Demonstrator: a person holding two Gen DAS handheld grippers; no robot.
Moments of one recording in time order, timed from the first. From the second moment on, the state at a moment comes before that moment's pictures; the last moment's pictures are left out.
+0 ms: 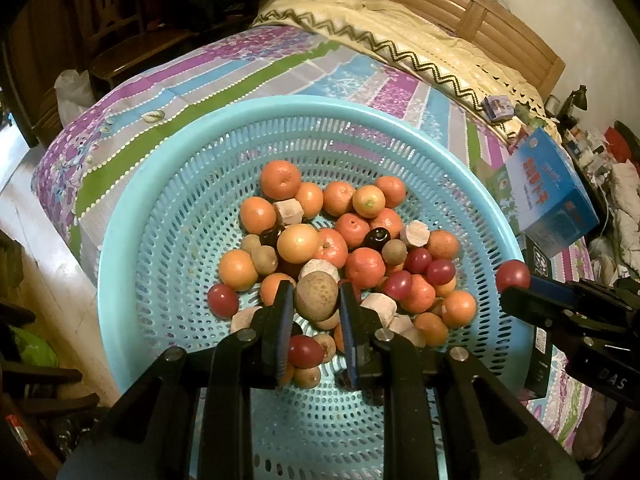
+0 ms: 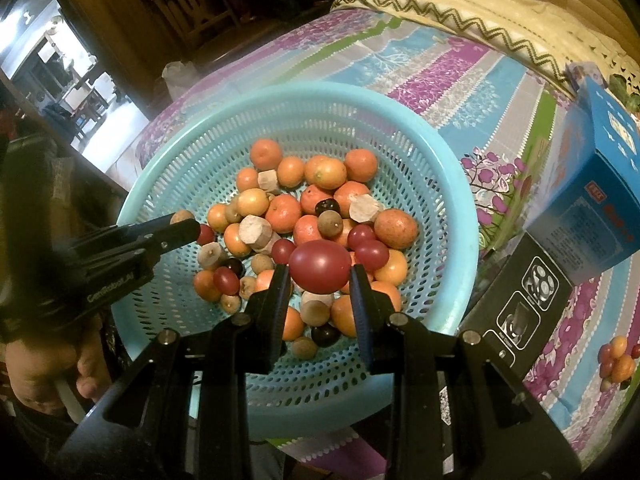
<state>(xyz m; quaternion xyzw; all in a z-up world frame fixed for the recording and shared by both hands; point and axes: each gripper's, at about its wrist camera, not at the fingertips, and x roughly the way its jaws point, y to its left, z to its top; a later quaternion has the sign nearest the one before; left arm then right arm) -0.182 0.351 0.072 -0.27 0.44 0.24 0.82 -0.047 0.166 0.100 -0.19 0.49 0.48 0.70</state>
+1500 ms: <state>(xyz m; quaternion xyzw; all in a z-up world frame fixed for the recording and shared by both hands) -0.183 0.350 0.066 -0.28 0.44 0.24 0.82 -0.040 0.161 0.106 -0.17 0.48 0.48 0.71</state>
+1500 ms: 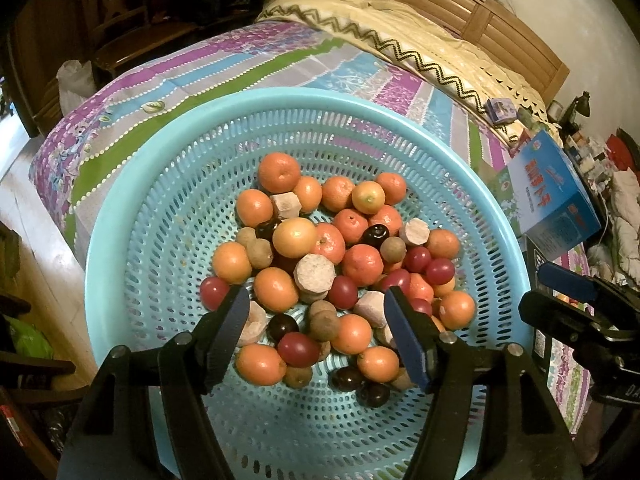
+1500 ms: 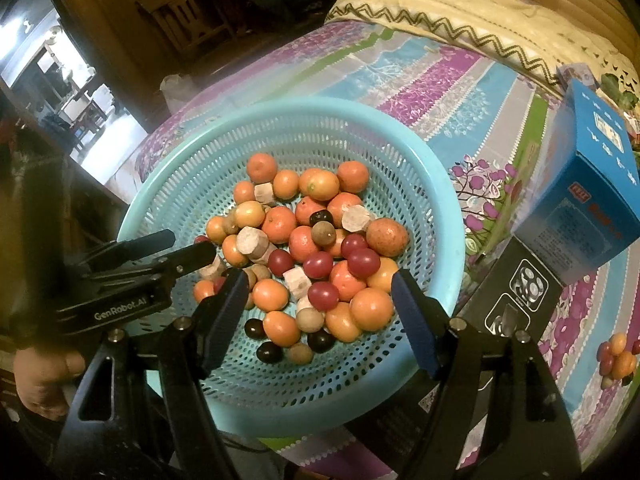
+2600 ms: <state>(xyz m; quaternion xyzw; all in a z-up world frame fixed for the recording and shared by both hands) -0.189 0.322 0.088 -0.28 0.39 0.24 0.85 -0.052 0.106 0.139 -0.14 0.38 0.44 0.80</state>
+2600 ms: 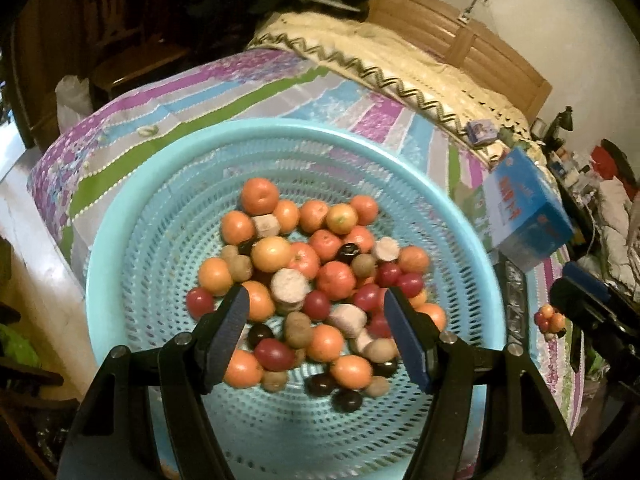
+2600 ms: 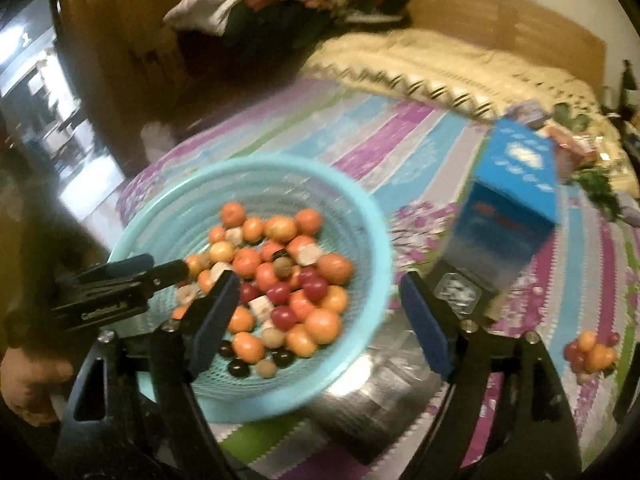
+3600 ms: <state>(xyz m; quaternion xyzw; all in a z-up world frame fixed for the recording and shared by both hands) -0.097 0.143 0.129 -0.15 0.41 0.13 0.89 -0.011 -0.069 0.145 -0.10 0.35 0.27 0.89</state>
